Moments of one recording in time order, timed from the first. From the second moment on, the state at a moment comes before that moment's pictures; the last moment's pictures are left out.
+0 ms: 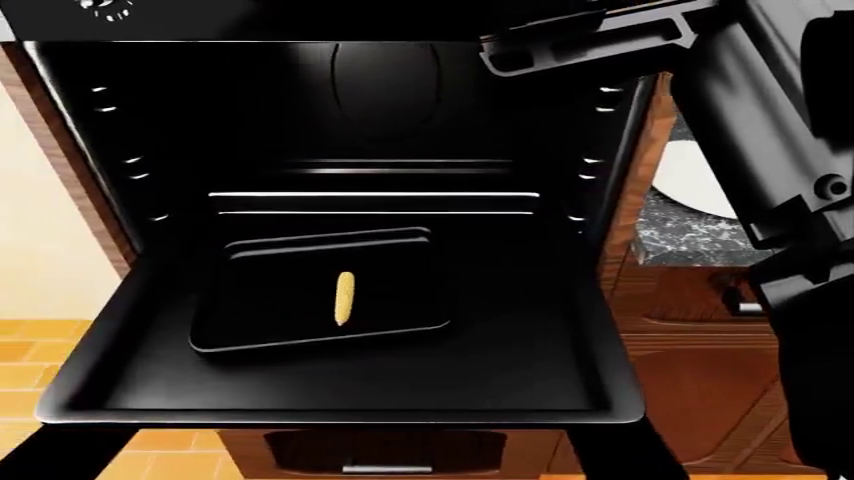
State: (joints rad) left arm -1.49 -0.65 -0.08 0.76 -1.90 -1.15 -1.39; right arm 1.45 0.39 -0.14 -0.69 1.81 1.23 1.34
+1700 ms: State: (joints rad) left arm -1.47 -0.69 -0.03 0.82 -1.86 -1.10 -1.36; right arm 1.41 0.40 -0.18 -0.72 1.71 1.16 1.26
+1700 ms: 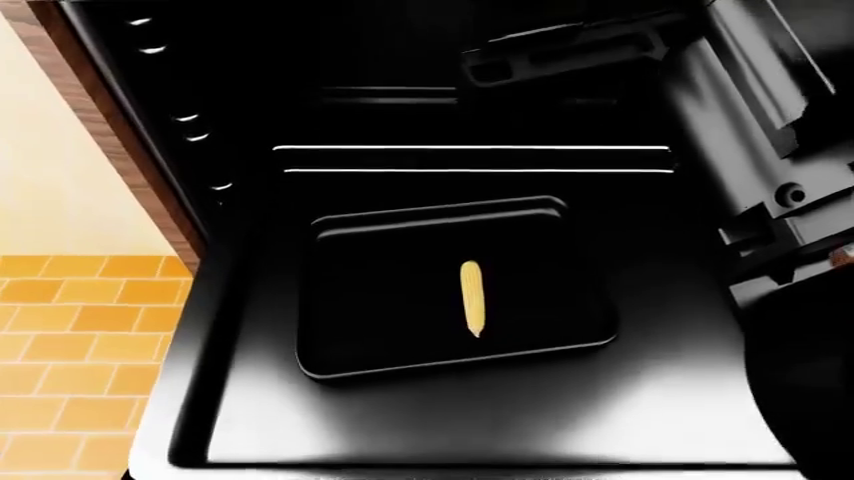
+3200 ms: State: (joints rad) left arm -1.37 -0.68 -0.04 0.87 -1.85 -1.01 -1.35; right arm 0.62 0.47 -0.19 -0.60 1.31 1.04 0.78
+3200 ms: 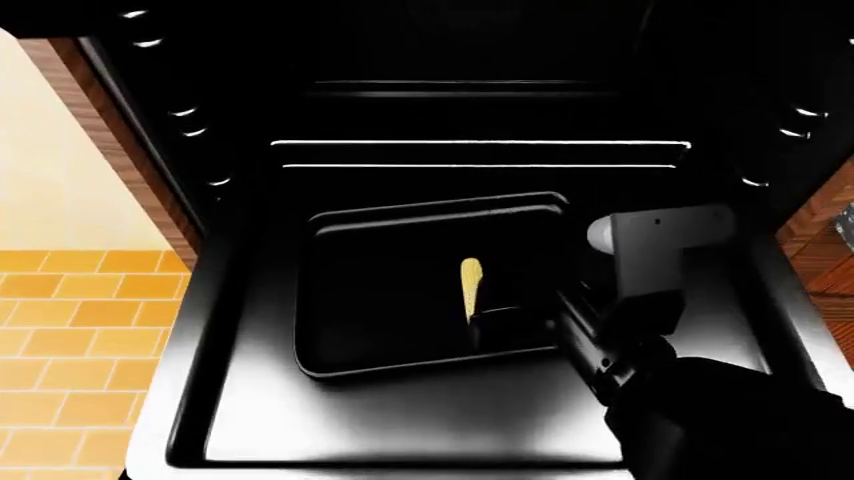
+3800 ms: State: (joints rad) left arm -1.39 -0.68 -0.01 0.88 -1.88 -0.98 -1.39; right arm 0.97 0.38 -0.35 -0.35 1.75 1.11 1.38
